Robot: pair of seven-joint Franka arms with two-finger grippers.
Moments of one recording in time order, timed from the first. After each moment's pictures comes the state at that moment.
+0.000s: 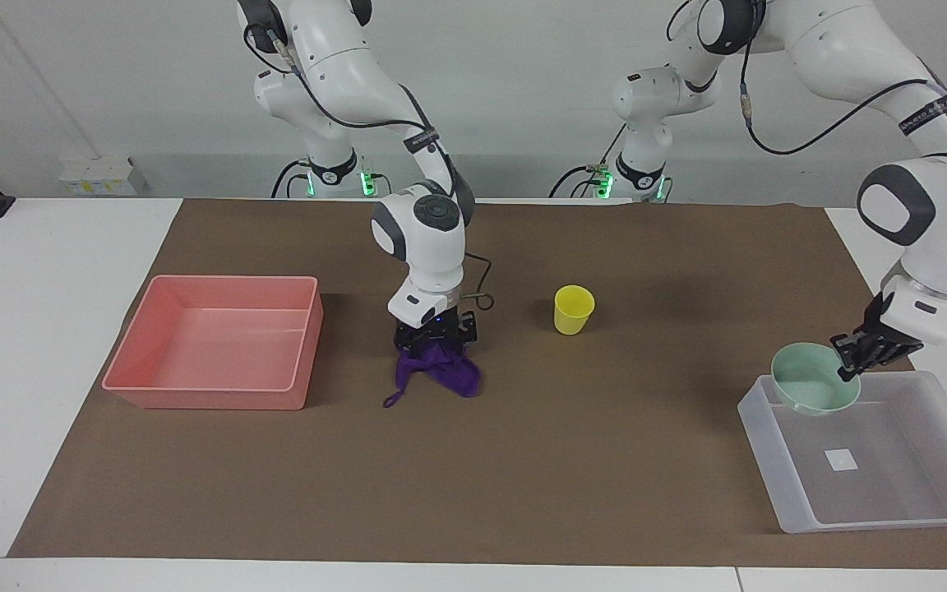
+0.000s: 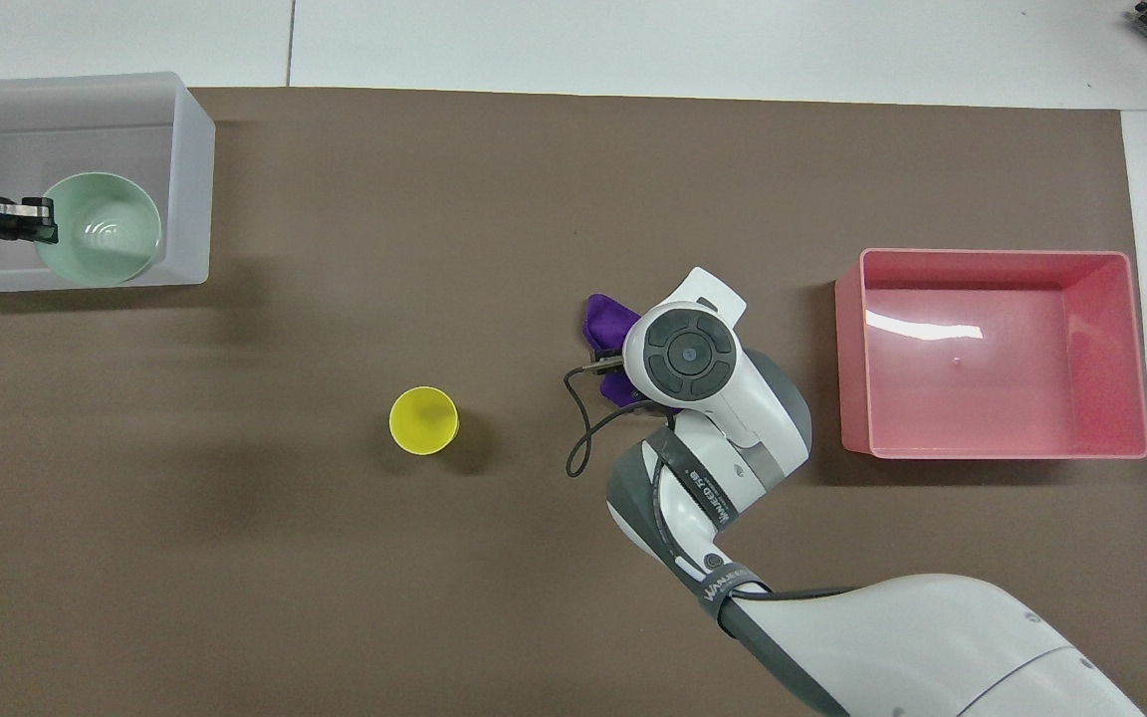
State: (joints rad) left arm 0.19 0.45 -0.05 -1.40 -0.01 2.00 0.12; right arm 0.38 0.40 0.11 -1.93 -0.25 2.43 0.54
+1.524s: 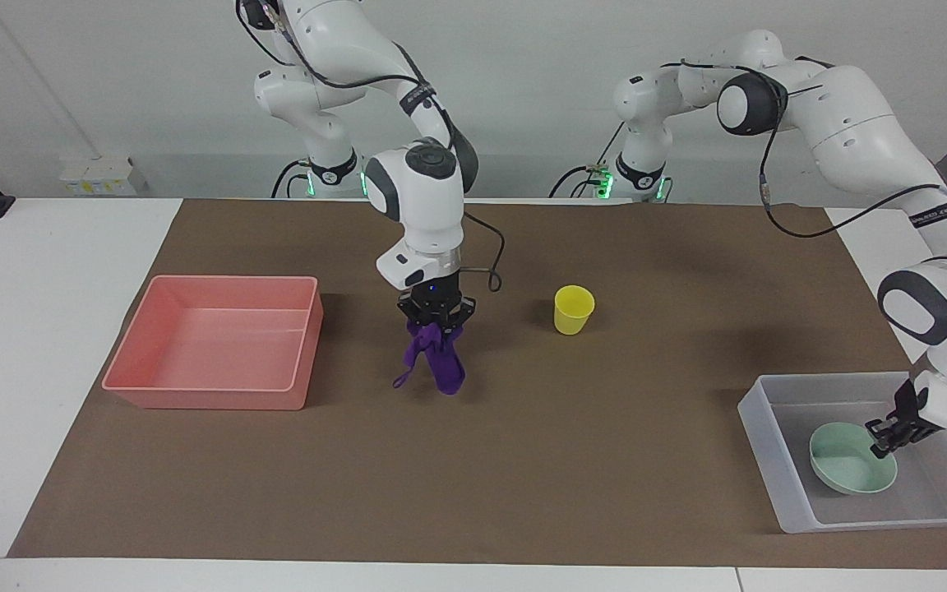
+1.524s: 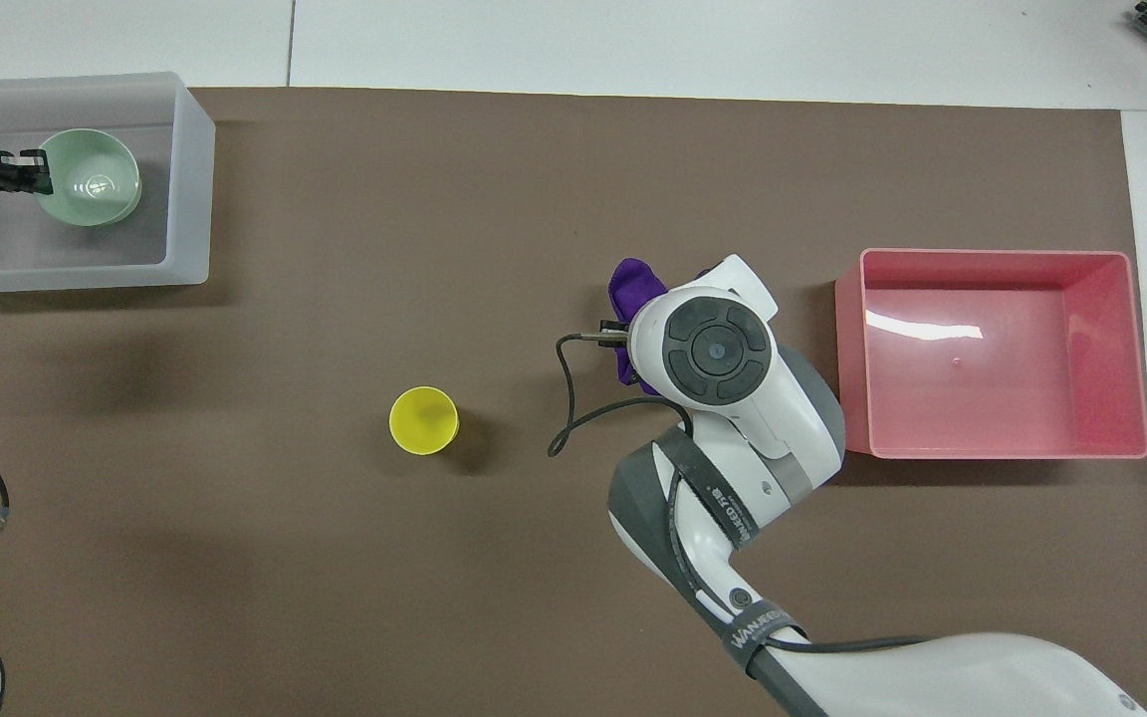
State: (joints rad) left arm 0.27 0.79 -0.06 -1.18 -0.01 2.20 0.12; right arm 0.39 0.23 0.11 -1.88 -0.20 2.28 0.75
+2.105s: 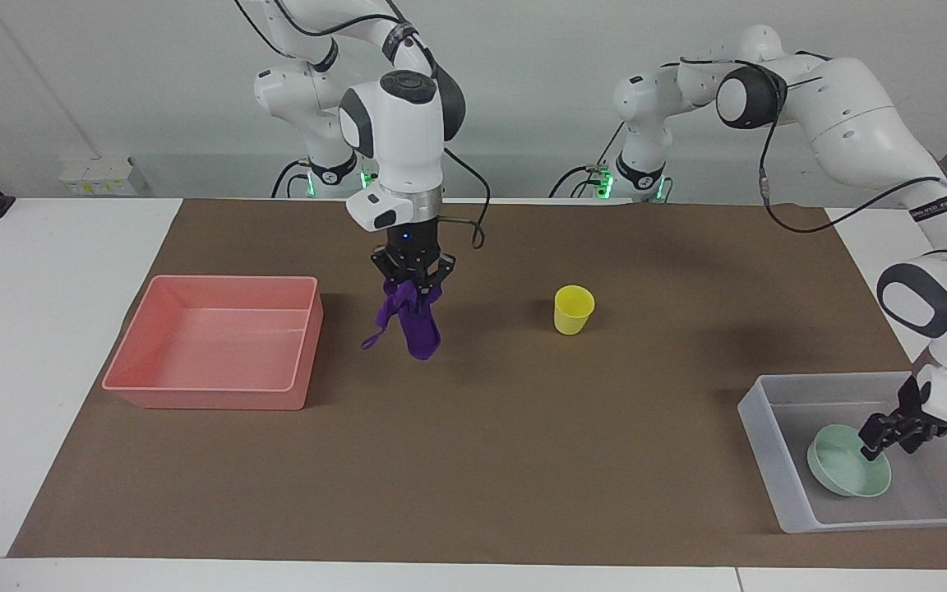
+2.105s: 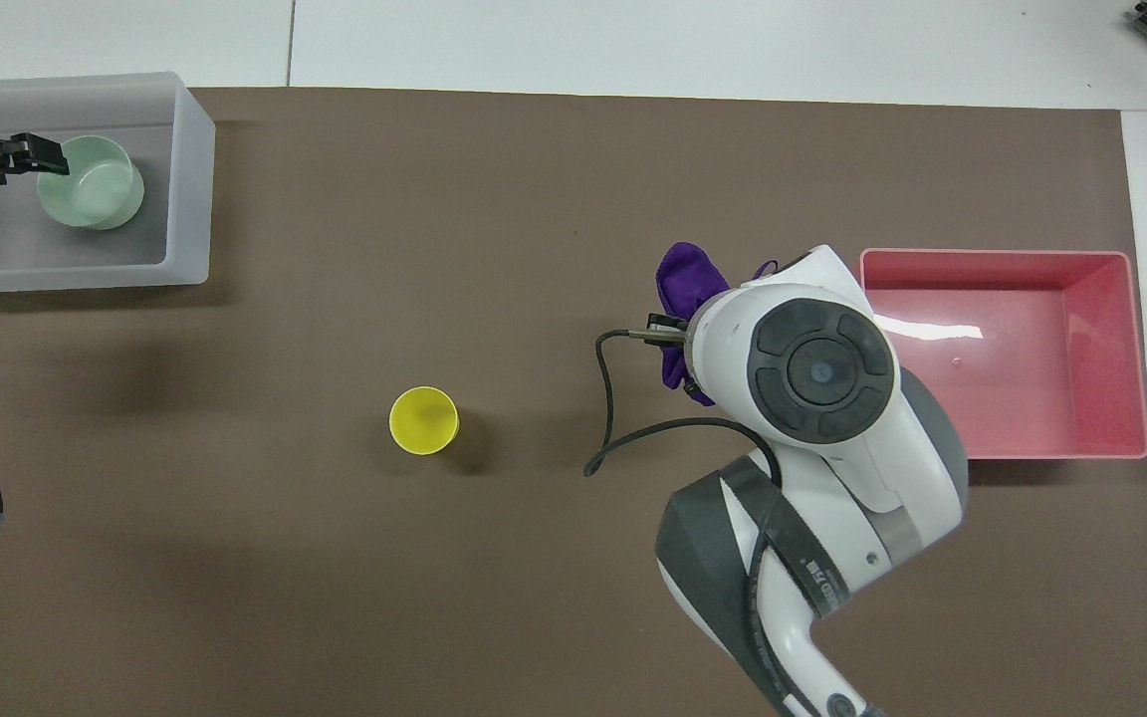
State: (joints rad) left arm 0.26 0.72 -0.07 -1.19 -0.01 2.18 0.12; right arm 0.35 0.06 0.11 -1.88 -0.20 2.12 0.75
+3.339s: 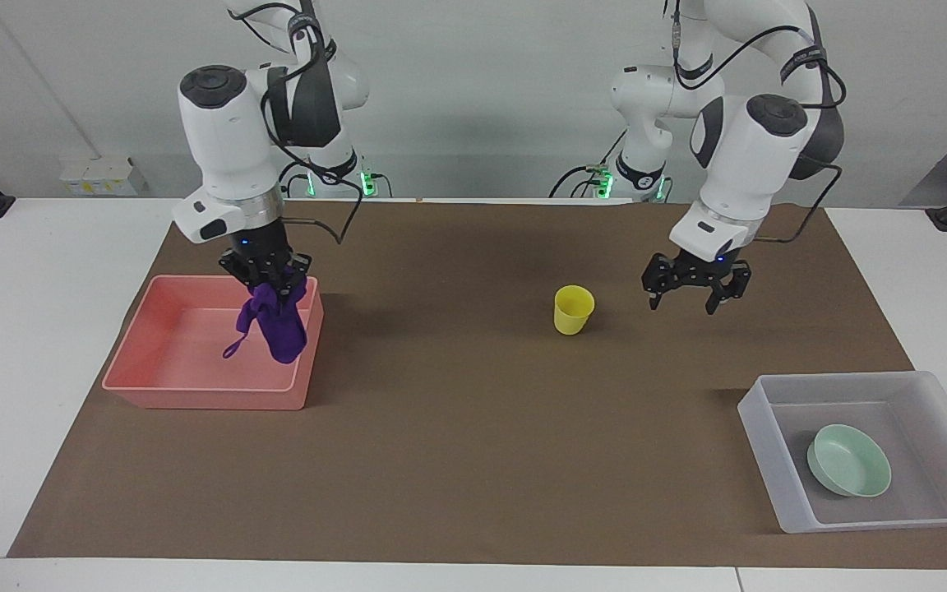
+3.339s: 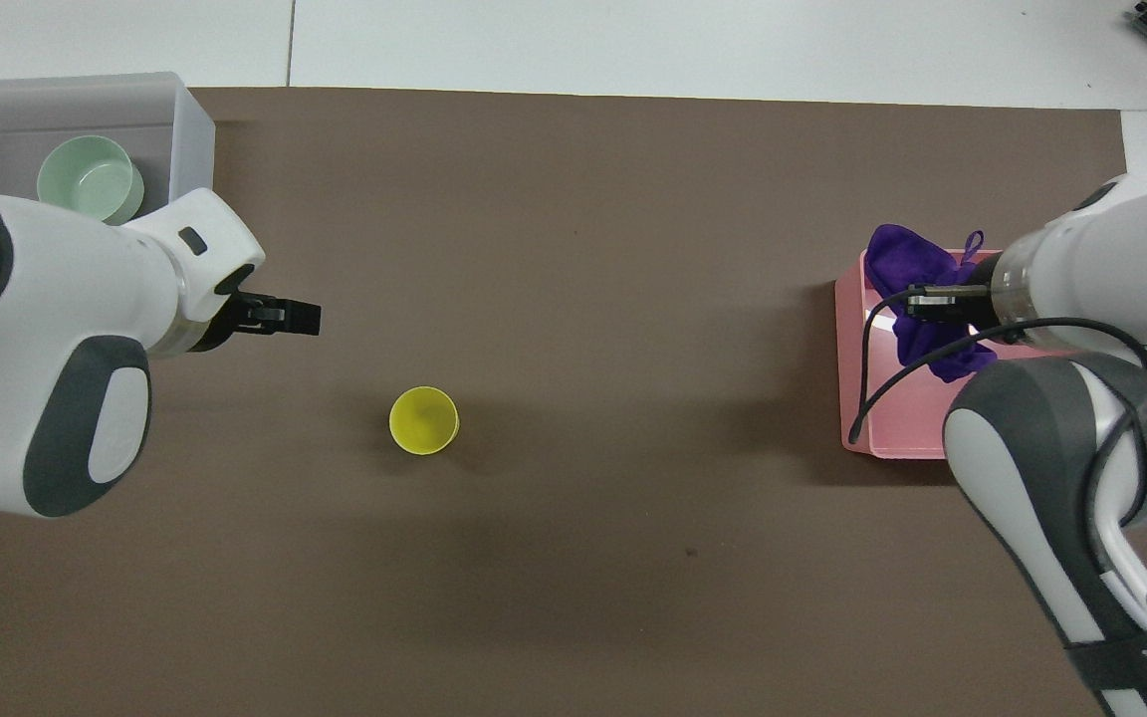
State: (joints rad) left arm -0.20 0.00 -0.08 -1.99 -0.01 2.13 -0.10; right arm -0.03 0.00 0.10 -1.92 -0.10 2.04 0.16
